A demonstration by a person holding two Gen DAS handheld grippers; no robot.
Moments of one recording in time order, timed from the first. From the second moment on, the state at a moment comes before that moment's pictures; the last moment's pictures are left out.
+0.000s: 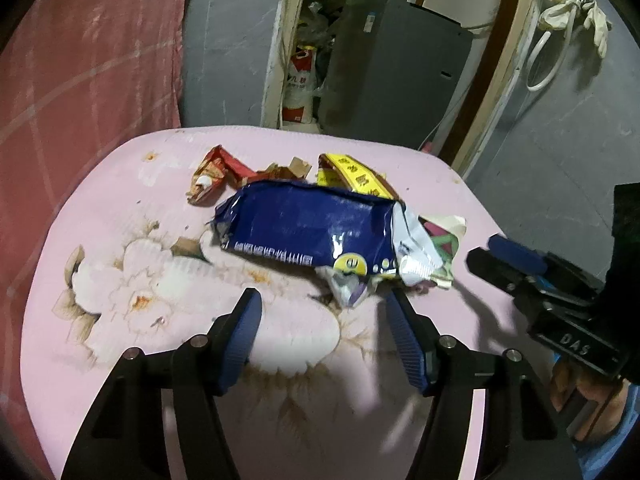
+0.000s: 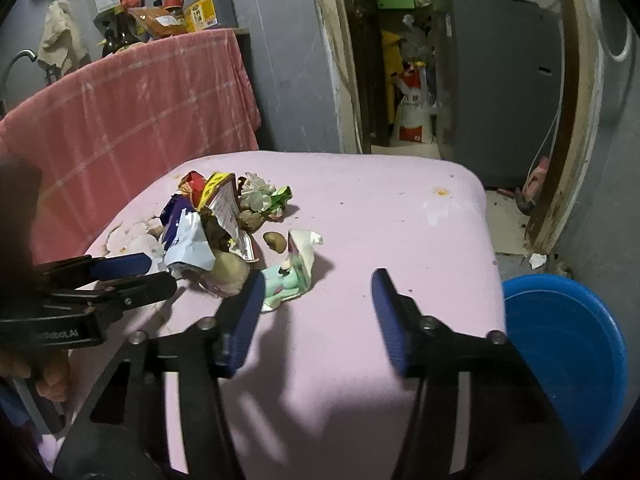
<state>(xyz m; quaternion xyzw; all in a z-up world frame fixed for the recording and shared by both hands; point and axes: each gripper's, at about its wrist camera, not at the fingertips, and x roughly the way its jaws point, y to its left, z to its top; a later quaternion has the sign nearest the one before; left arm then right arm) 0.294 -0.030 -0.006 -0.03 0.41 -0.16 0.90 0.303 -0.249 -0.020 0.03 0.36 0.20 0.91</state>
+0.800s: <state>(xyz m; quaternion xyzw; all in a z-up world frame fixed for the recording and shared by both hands) 0.282 -0.029 -0.003 -0.06 0.42 -0.18 0.89 0.311 -0.244 -0.025 0.06 0.35 0.22 0.91</state>
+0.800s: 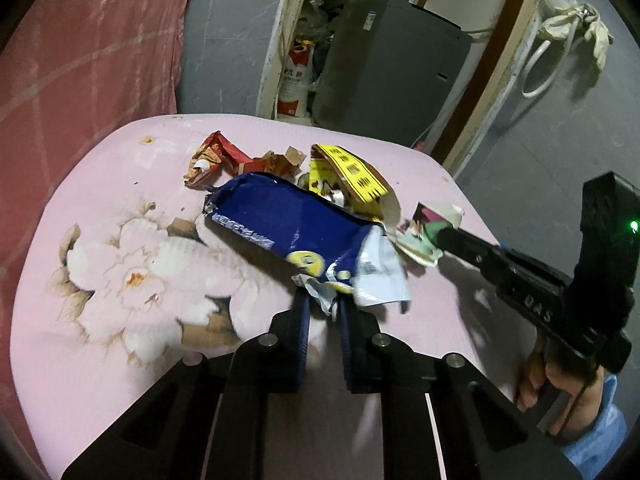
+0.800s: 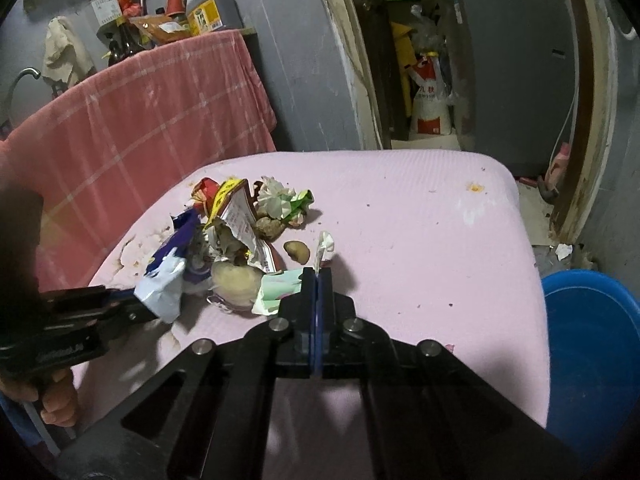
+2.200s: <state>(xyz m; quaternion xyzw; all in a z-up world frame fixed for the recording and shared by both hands) 0.240 -0.172 0.068 -0.05 0.23 -0.30 0.92 0.171 -0.385 0.056 0.10 0.07 0.01 0.99</state>
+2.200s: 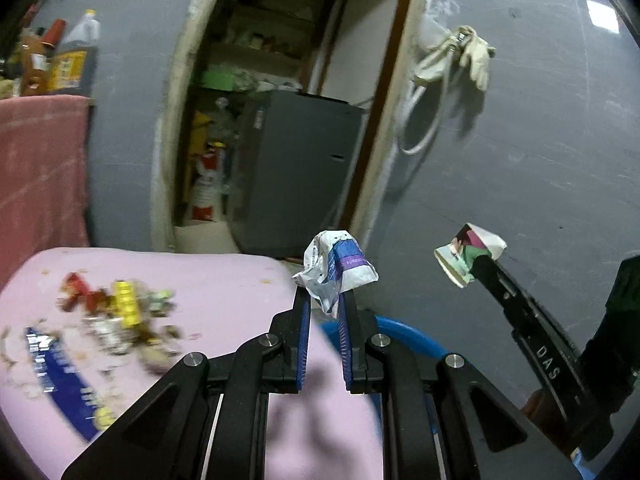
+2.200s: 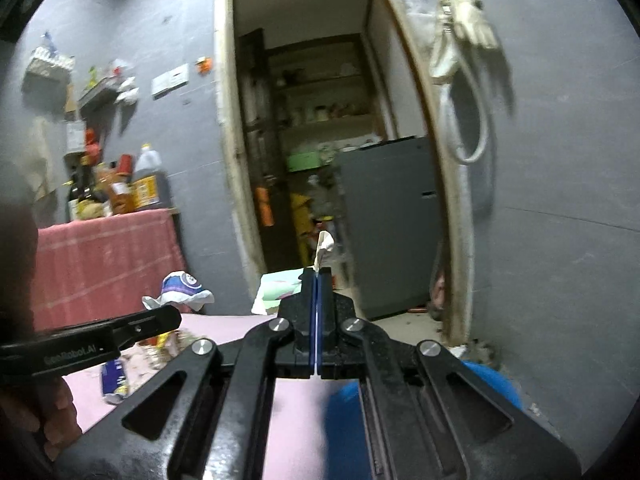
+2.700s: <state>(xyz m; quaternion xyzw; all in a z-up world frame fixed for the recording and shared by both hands) 0.306 -0.290 0.019 0.00 0.38 -0.33 0.86 0.205 -0.473 0.010 0.21 0.20 -0.06 0.96</state>
